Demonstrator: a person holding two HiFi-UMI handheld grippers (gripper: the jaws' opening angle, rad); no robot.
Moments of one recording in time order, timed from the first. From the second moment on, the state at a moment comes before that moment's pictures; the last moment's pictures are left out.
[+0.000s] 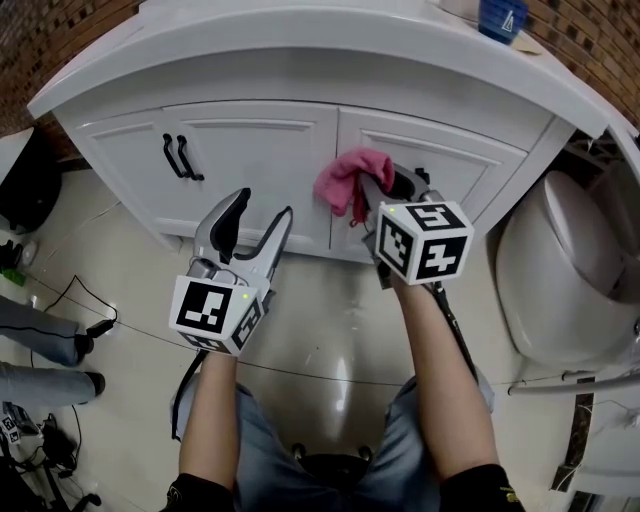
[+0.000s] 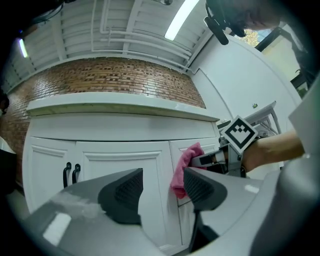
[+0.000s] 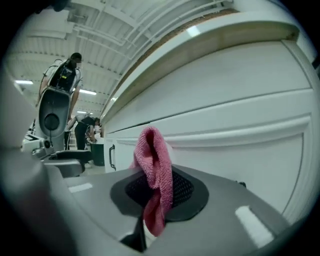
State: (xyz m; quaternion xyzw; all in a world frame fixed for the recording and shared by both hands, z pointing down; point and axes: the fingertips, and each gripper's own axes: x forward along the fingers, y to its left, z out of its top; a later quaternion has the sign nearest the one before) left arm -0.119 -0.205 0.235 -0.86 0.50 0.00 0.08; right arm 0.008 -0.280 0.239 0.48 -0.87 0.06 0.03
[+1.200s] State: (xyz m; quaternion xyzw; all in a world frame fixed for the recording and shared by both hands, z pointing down) left arm -0.059 -0.219 0.263 -0.89 0.45 -0.01 0.06; right arm 0.216 -0.245 0.243 0.67 -0.73 0.14 0.00
